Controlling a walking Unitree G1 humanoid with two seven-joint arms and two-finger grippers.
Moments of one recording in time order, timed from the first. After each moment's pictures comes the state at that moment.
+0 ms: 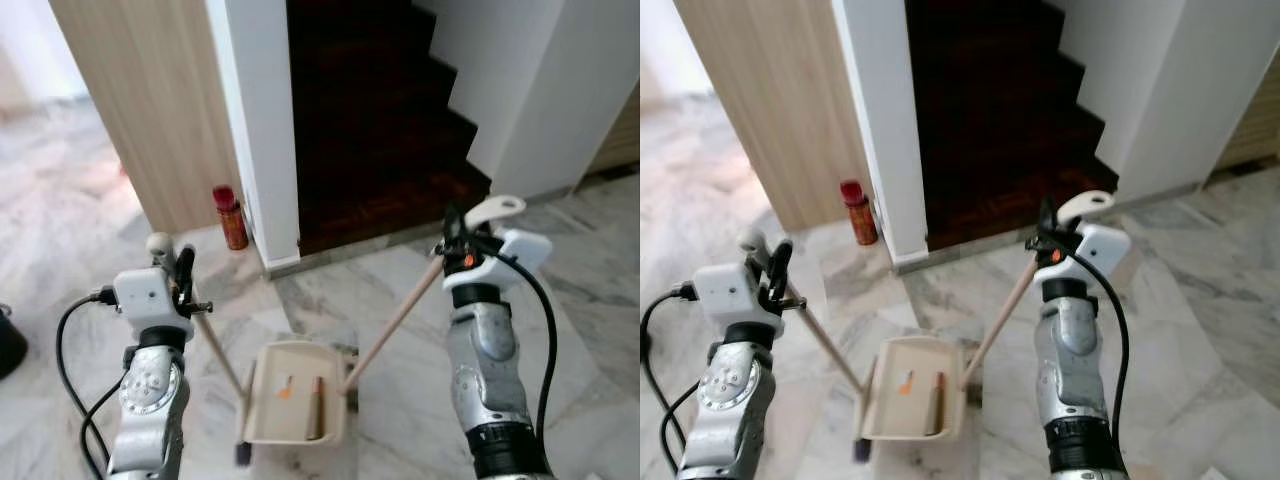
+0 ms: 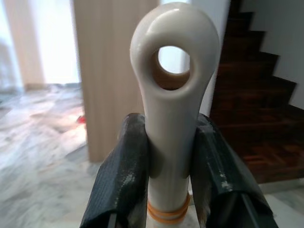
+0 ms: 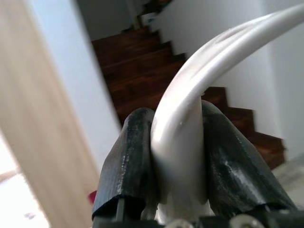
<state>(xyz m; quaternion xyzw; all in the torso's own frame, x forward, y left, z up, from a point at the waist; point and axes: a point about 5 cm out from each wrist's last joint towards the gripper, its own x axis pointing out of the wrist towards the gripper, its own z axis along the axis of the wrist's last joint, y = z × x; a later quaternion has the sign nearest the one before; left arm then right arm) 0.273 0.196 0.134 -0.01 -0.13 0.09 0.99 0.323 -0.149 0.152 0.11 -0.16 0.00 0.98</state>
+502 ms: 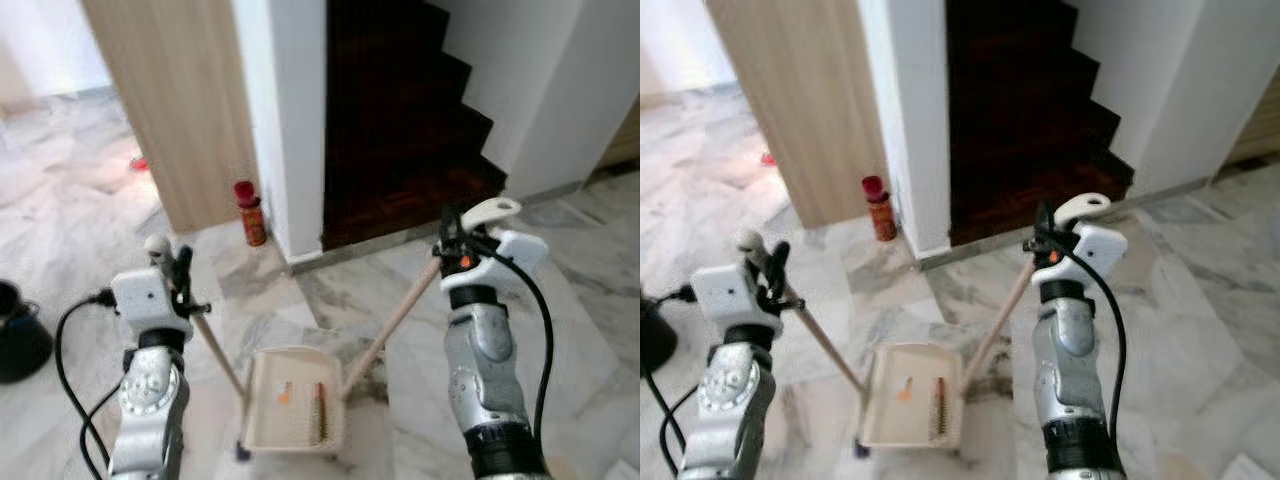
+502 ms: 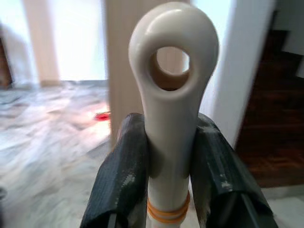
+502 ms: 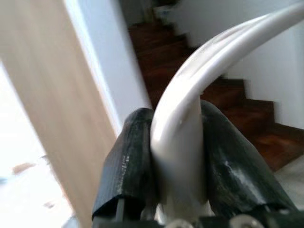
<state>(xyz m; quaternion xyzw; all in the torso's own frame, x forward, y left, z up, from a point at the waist) 0.272 0.204 0.135 -0.01 -0.12 0.11 0.99 0.325 -0.140 0.154 0.11 -0.15 0.02 0.98</state>
